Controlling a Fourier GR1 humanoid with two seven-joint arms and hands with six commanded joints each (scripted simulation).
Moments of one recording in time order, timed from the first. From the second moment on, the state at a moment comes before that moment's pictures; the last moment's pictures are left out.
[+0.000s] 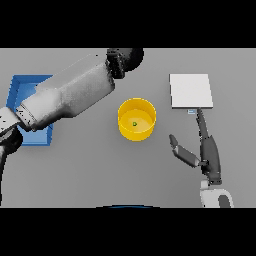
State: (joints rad) left arm -1.47 0.33 -1.21 -0.75 -1.13 -0.32 -0.09; right arm 0.16 -0.02 0.14 -1.72 0.30 -0.11 -0.11
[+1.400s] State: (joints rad) left arm -0.75 0.80 -0.42 -1.05 -0.08 0.31 0.55; right arm 0.12 -0.07 0.13 -1.67 0.26 -0.05 -0.14
